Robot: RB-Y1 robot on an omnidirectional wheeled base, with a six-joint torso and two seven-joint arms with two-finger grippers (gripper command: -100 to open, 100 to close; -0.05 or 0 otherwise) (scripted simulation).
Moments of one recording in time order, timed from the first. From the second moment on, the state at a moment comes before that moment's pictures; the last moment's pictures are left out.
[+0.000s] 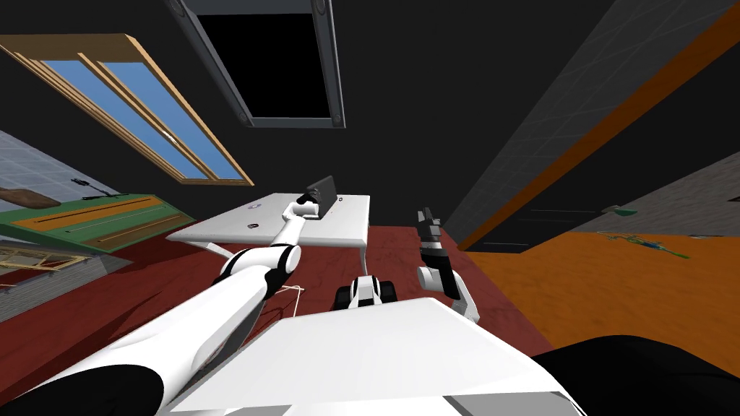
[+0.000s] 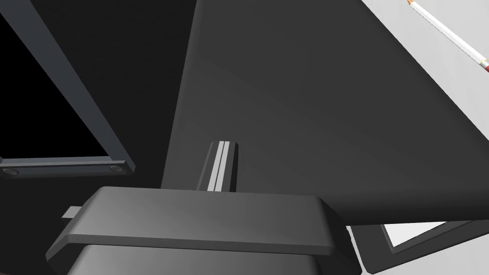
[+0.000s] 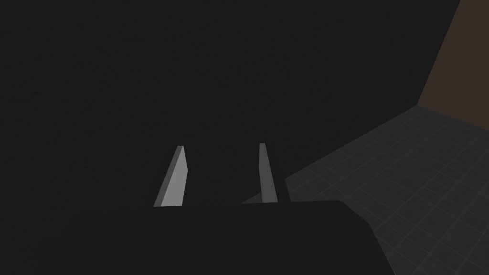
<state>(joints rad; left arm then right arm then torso) -0.90 0.38 0.18 -0.83 0.01 0.29 0.20 0.45 -0.03 -0.07 -2.23 0.07 -0.36 -0.17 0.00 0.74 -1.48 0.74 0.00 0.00</state>
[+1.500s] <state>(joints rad) -0.72 0.29 0.20 -1.21 -0.06 0.47 0.20 0.45 -0.03 -0.07 -2.23 0.07 -0.36 -0.17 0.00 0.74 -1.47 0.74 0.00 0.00</state>
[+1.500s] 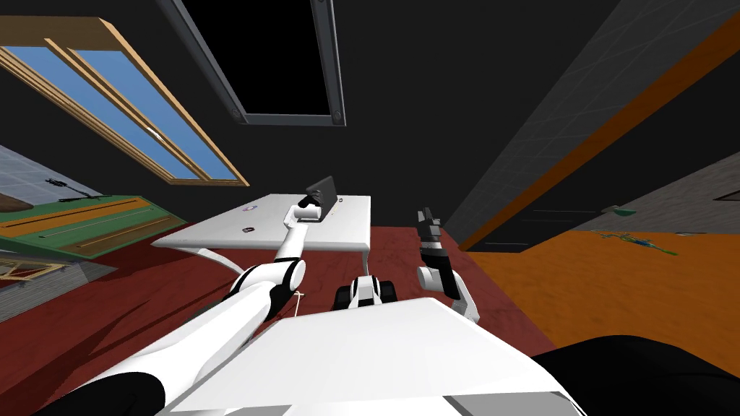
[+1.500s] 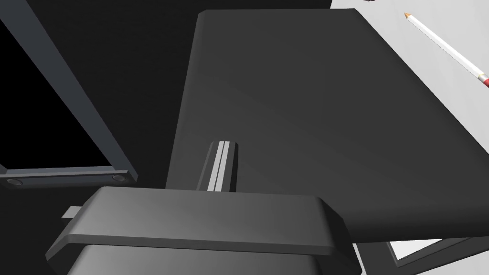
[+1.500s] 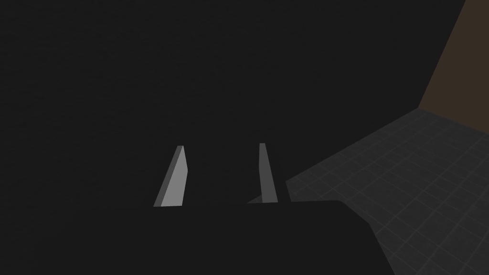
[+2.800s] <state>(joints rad) -0.56 0.17 0.22 -1.55 -0.14 0.62 0.19 0.45 -0.03 -0.07 -2.23 0.07 -0.36 -0.17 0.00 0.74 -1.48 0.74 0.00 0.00</state>
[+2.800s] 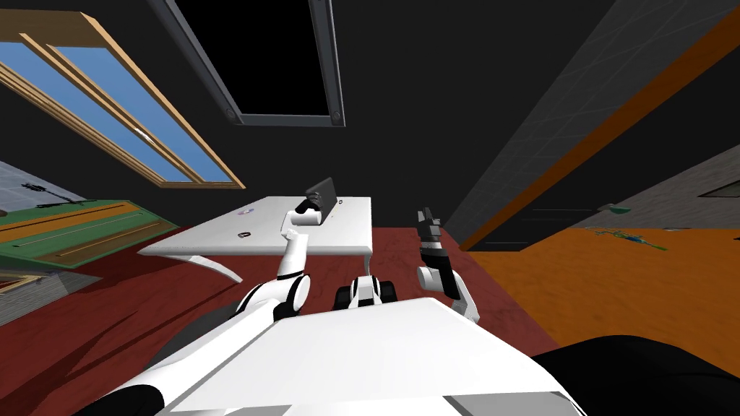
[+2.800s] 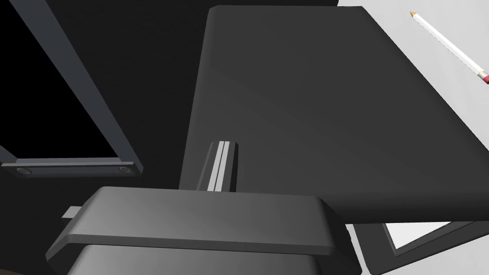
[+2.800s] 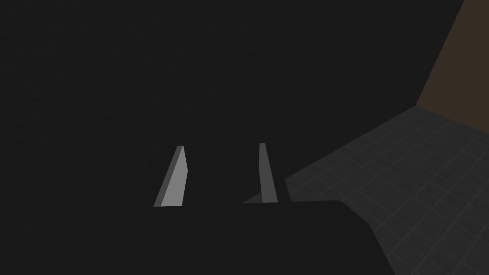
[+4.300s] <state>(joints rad) -0.37 0.08 0.24 -1.94 -0.20 0.82 0.18 0.45 -0.03 -0.07 -2.23 0.07 -0.36 -0.17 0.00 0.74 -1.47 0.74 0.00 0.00</state>
